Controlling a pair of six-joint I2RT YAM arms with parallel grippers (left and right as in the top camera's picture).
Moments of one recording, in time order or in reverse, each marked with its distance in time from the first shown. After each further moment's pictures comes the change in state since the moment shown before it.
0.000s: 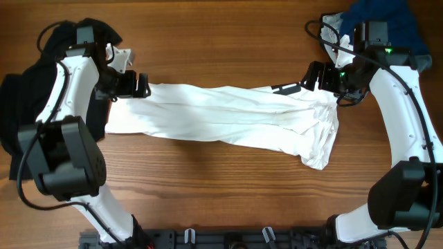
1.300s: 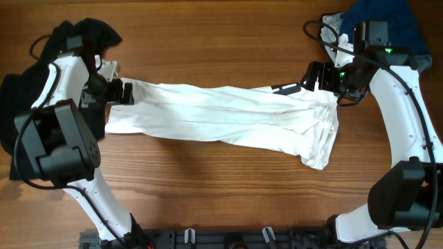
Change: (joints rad) left arm 0.084 0.131 0.048 -0.007 -0.103 0.031; right arm 0.000 0.000 0.000 0.010 -0.006 -0.044
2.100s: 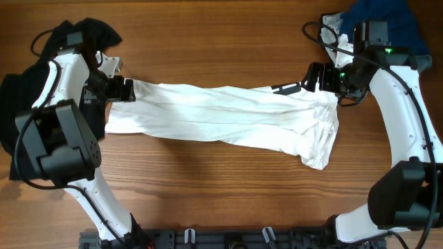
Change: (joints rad) left arm -0.004 0.004 0.021 -0.004 0.043 0.026; right arm 0.000 0.000 0.000 -0.003 0.022 -0.019
